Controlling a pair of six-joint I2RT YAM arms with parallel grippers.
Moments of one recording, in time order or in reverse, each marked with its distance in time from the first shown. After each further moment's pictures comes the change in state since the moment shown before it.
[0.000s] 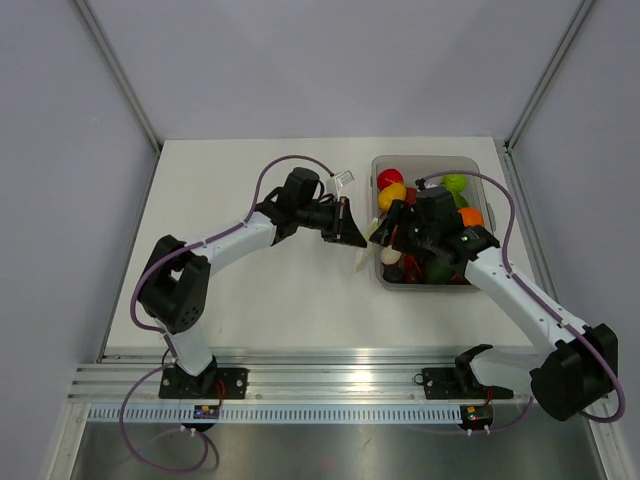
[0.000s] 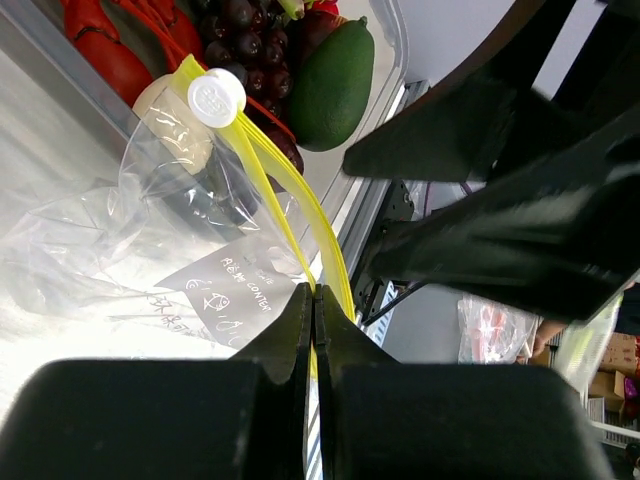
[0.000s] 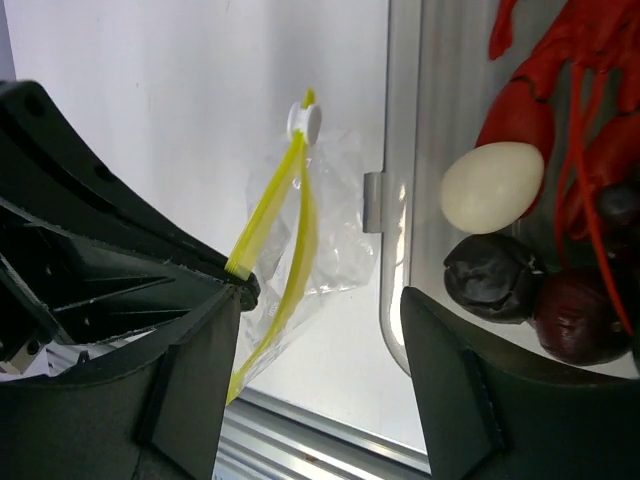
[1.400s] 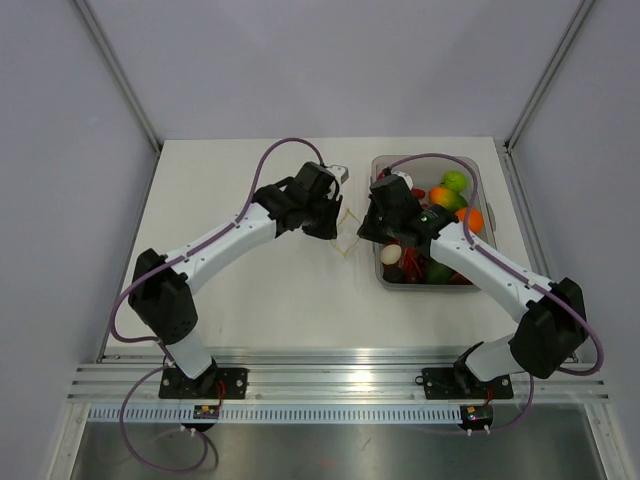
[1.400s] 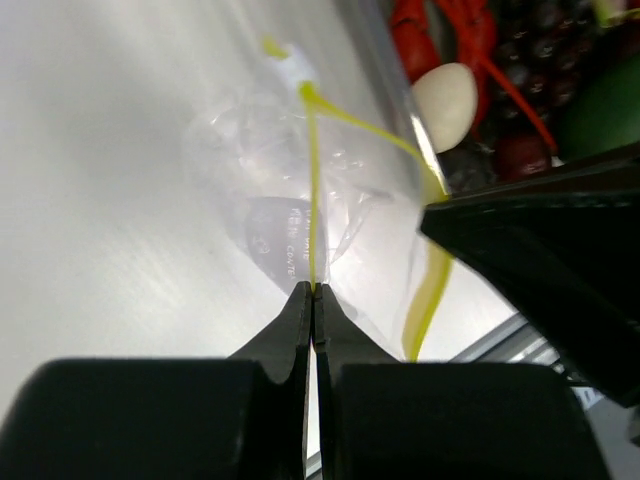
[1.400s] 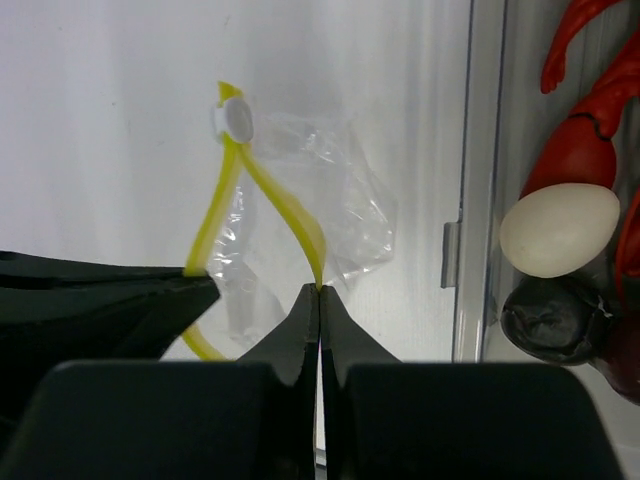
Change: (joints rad) left arm -0.112 -0.067 0.254 -0.607 -0.706 0.254; right arm 0.202 0.261 0.231 -0.040 0.224 0.074
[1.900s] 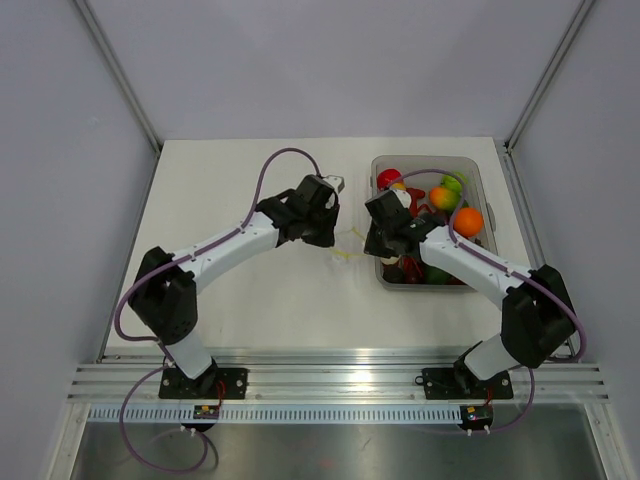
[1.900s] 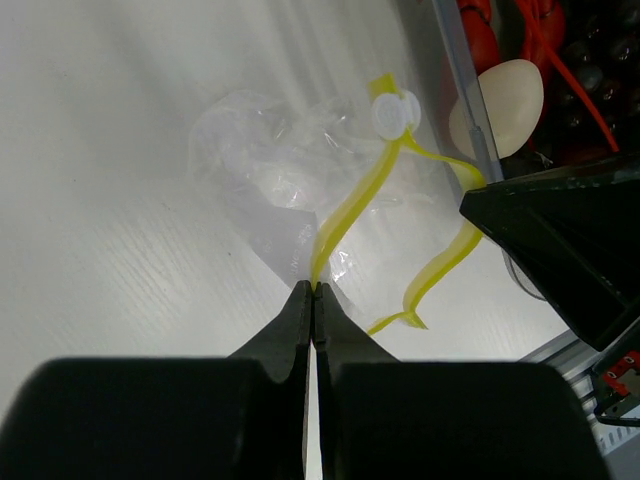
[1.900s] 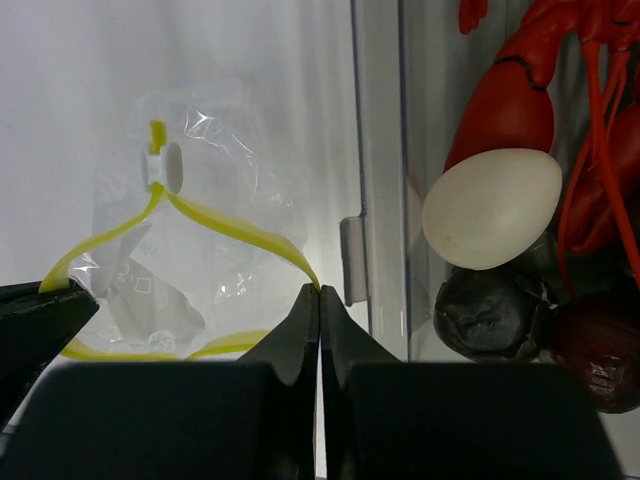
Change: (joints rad) left arm 0.006 -0.002 -0.121 0.092 -0.065 -0.028; right arm -0.008 0.069 -0.110 0.006 0.060 -0.013
